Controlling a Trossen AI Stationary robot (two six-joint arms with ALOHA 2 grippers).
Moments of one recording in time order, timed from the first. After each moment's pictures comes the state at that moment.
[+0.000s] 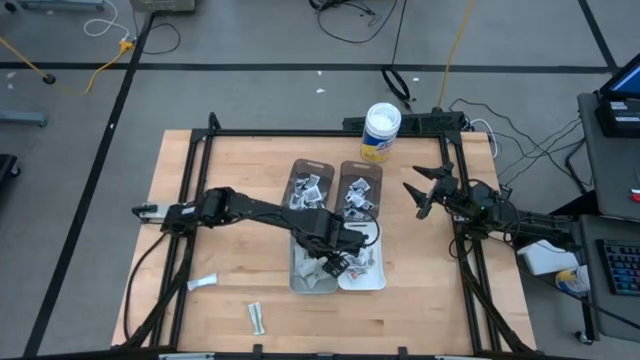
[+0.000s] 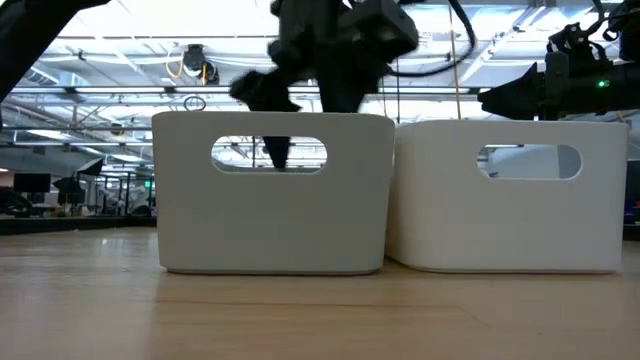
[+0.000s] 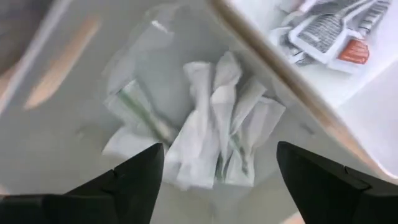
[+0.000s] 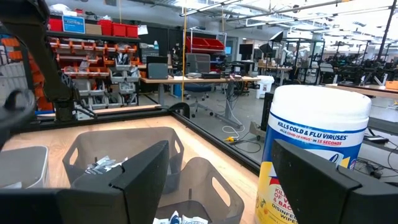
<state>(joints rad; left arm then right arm) -0.18 2.30 2.11 -1.36 0.11 -0.95 -0.19 0.04 0.02 0.13 0.34 -0.07</state>
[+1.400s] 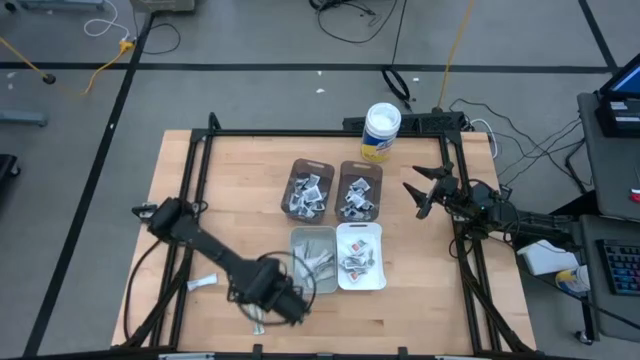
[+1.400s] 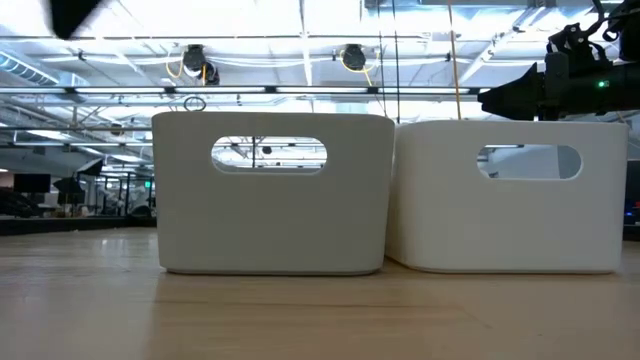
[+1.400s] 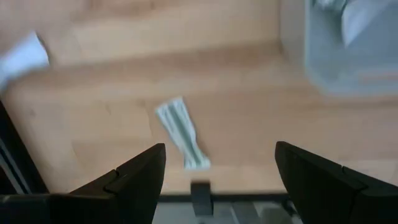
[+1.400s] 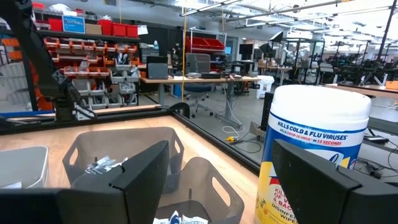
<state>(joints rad) -0.55 2.01 1.81 -1.43 0.14 -2.03 -0.19 0.04 0.02 0.13 0.34 -0.07</state>
